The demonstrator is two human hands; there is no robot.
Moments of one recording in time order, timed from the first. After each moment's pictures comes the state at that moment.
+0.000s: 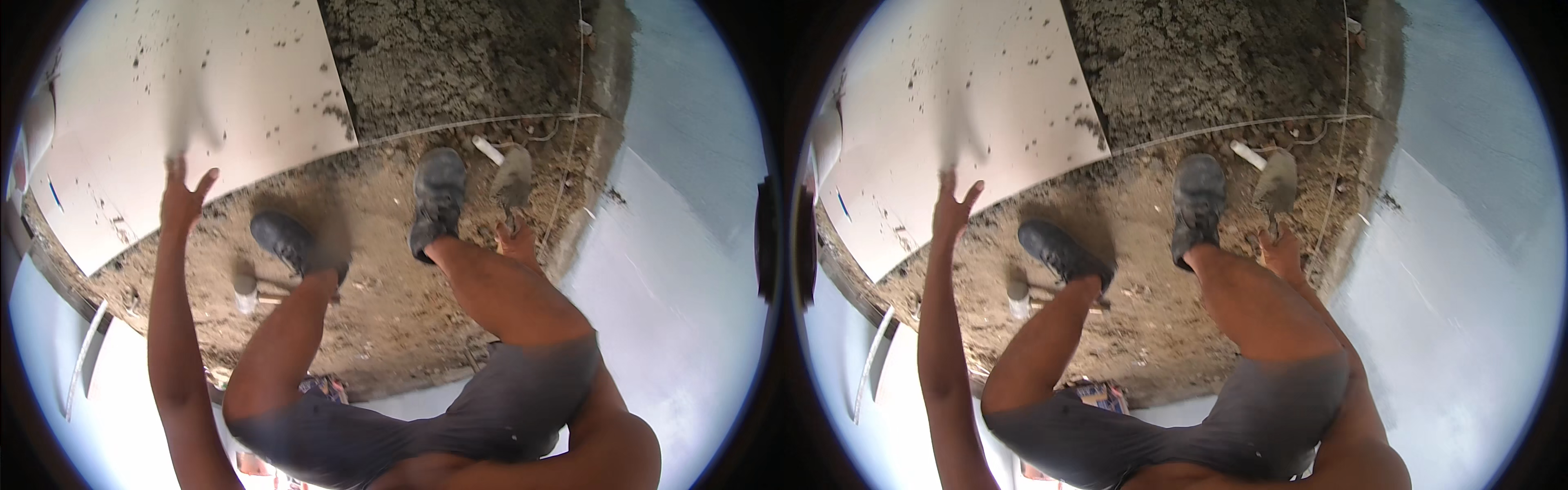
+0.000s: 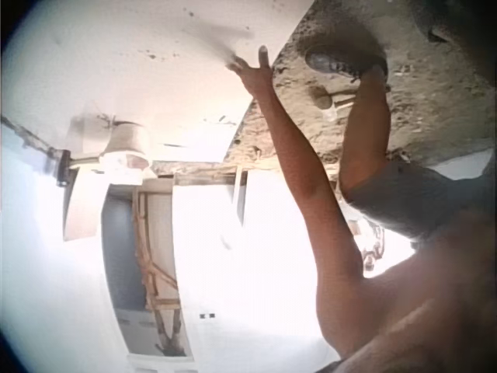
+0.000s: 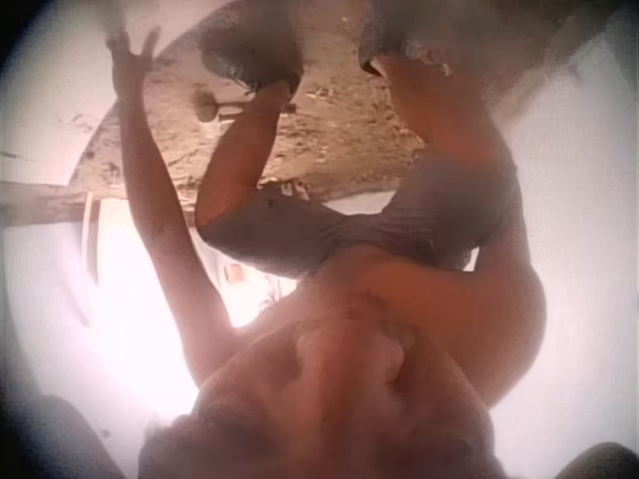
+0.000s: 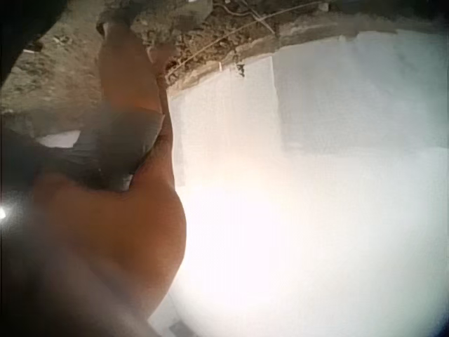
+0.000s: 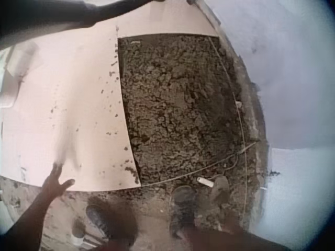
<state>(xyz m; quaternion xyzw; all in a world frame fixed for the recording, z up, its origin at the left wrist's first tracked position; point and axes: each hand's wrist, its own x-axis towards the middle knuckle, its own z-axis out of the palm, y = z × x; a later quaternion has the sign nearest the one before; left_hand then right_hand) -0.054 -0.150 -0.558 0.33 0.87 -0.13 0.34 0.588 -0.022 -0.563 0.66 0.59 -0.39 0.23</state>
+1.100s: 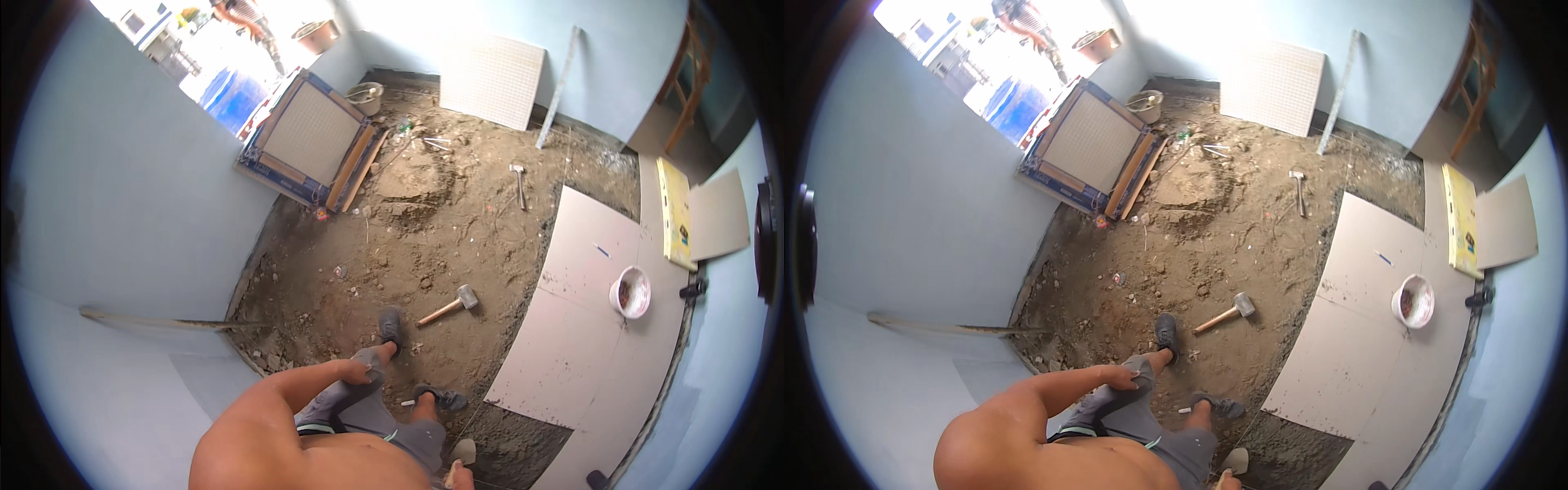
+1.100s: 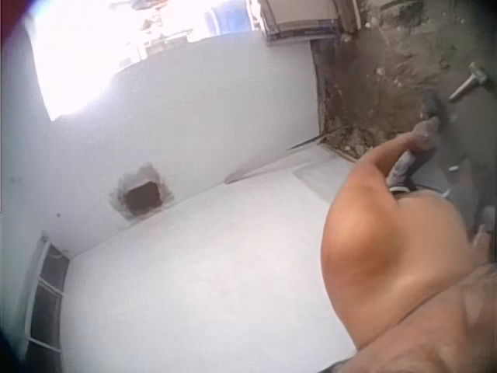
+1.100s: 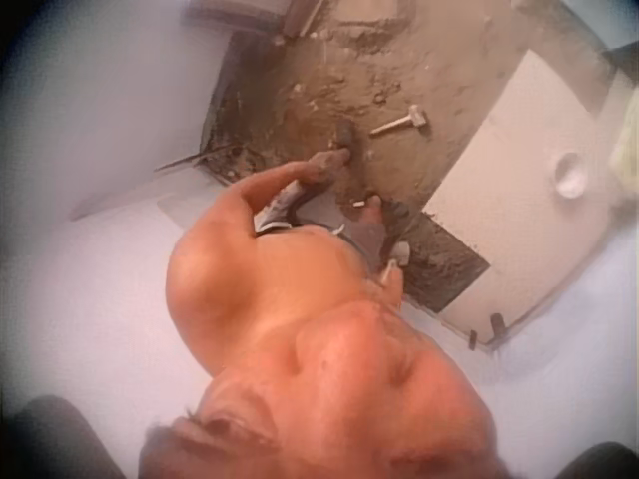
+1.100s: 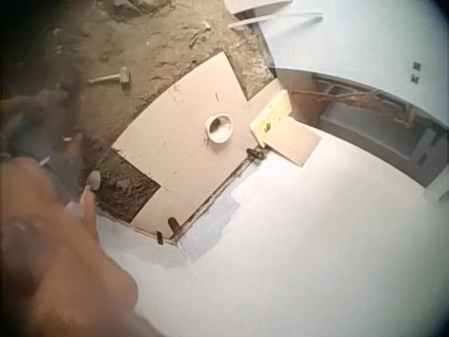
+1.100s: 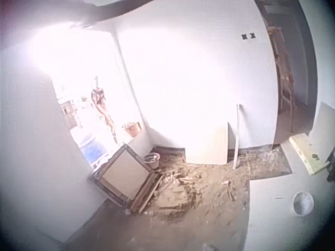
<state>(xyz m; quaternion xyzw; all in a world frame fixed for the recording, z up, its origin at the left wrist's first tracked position) 0.466 -0.408 -0.081 -0.23 0.73 0.35 0.55 0.309 0.071 -0.144 0.45 0.66 -0.20 0.56</state>
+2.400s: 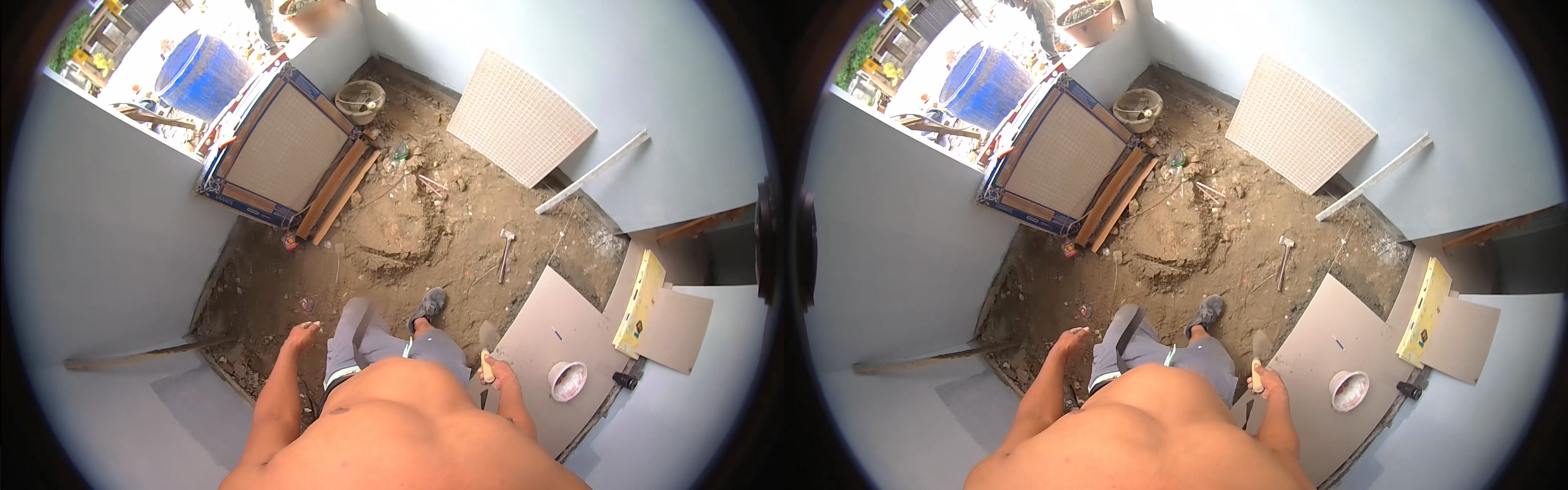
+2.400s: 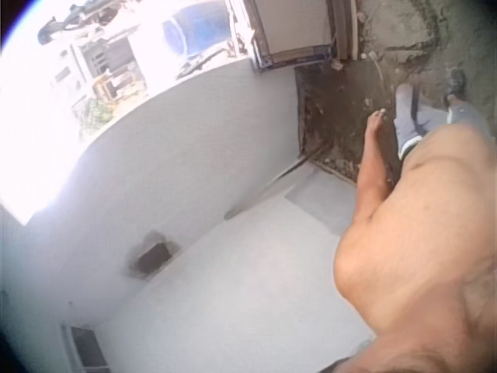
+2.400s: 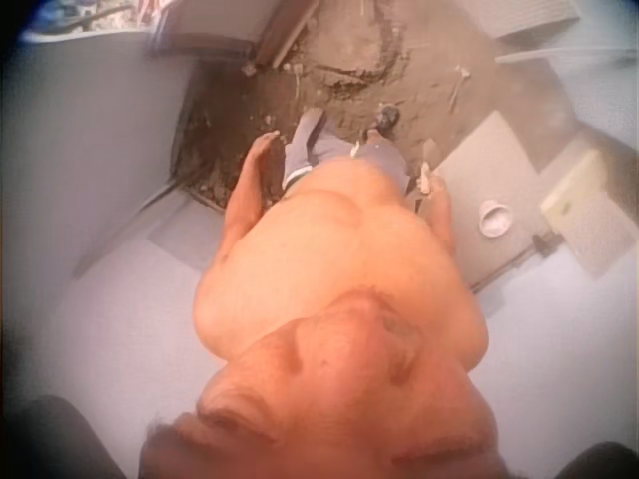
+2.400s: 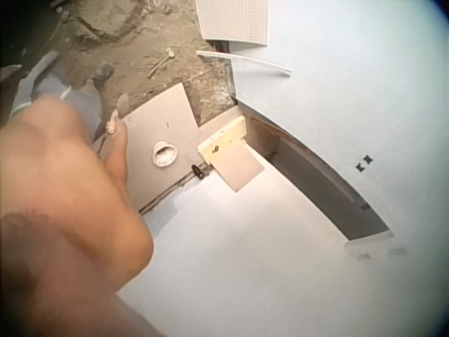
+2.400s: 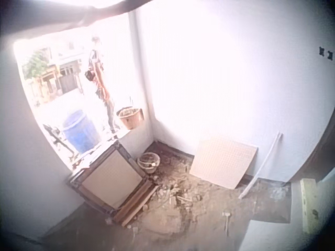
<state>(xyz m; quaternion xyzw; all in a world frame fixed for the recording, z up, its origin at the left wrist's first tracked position) 0.384 -0.805 -0.042 -0.76 0.32 0.56 0.05 -0.154 -0.554 -0.081 0.21 0.66 -0.26 0.67</state>
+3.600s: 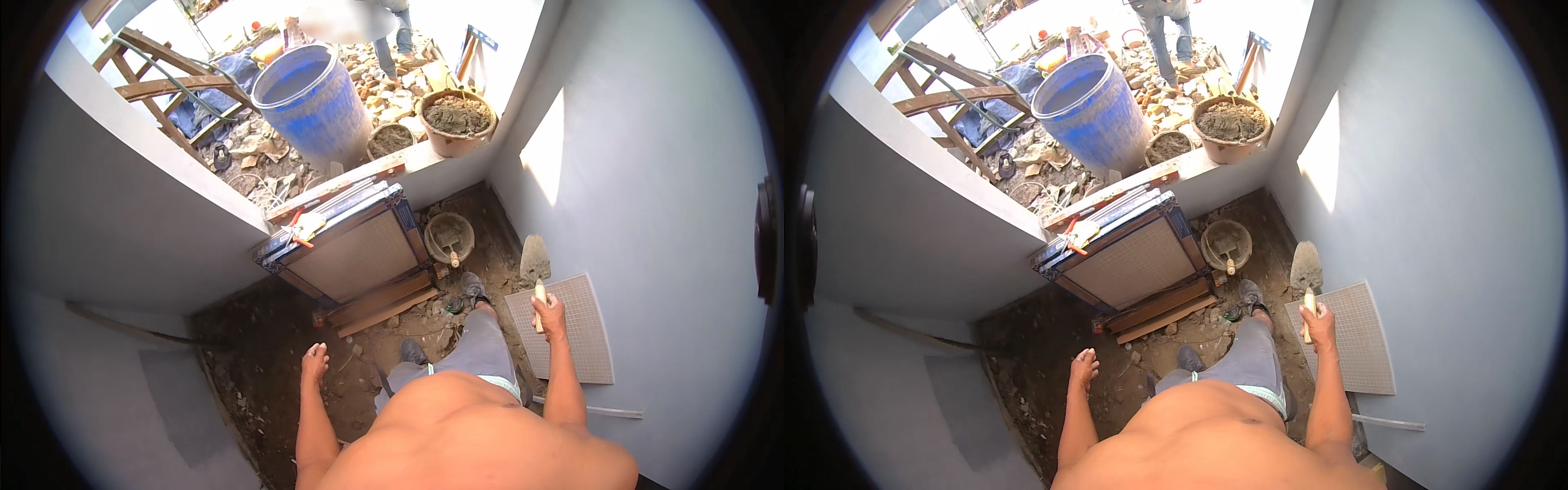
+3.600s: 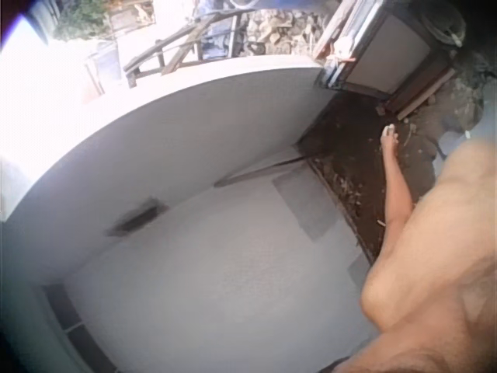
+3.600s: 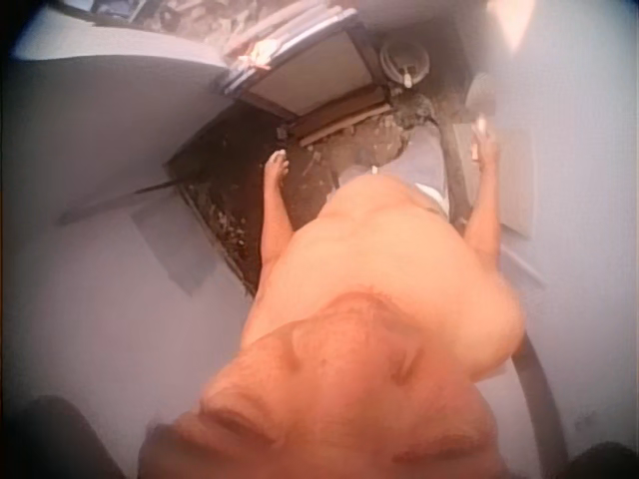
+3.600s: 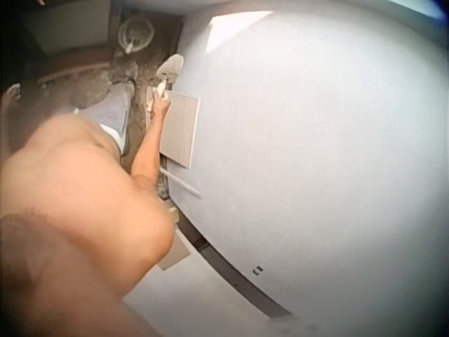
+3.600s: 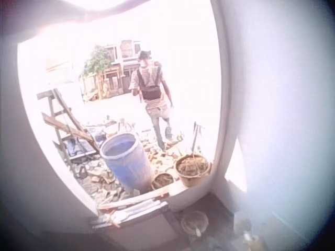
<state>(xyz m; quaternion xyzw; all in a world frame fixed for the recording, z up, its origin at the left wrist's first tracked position) 0.314 -1.180 0.085 -0.80 0.00 0.49 -0.34 -0.210 -1.441 0.165 -0.39 0.68 -0.31 0.53</state>
